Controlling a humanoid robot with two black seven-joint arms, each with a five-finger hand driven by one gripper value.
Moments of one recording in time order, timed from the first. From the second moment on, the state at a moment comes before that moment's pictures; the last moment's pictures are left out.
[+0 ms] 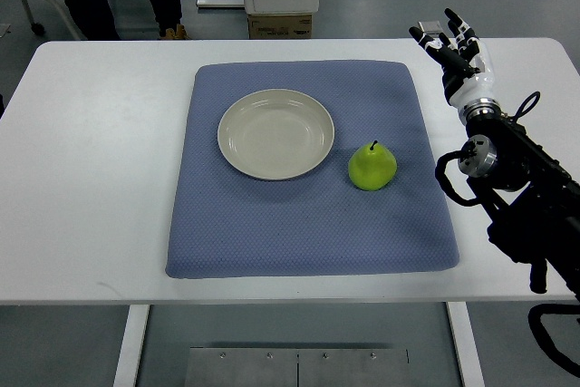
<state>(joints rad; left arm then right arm) -0.04 0.00 -0.11 -0.26 -0.03 0.05 -0.04 0.80 -0.04 0.99 0.68 -0.39 -0.18 0.33</state>
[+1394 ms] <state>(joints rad) -0.04 0.00 -0.11 -0.26 -0.03 0.06 -0.04 0.80 -0.04 0.99 0.67 -0.39 -0.17 0.32</state>
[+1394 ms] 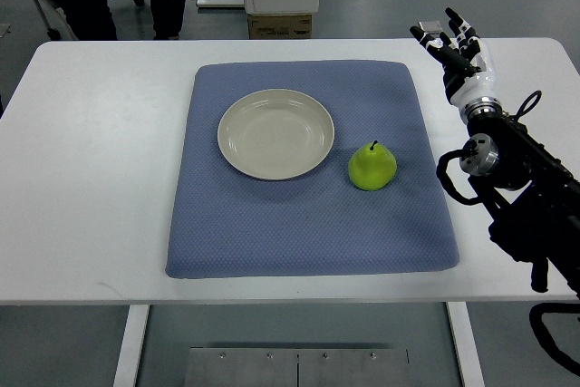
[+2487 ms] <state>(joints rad) -0.04 0.00 -0.11 -0.26 -0.03 0.06 -0.04 0.81 -0.20 0.69 0.75 -0.39 0.02 0.45</state>
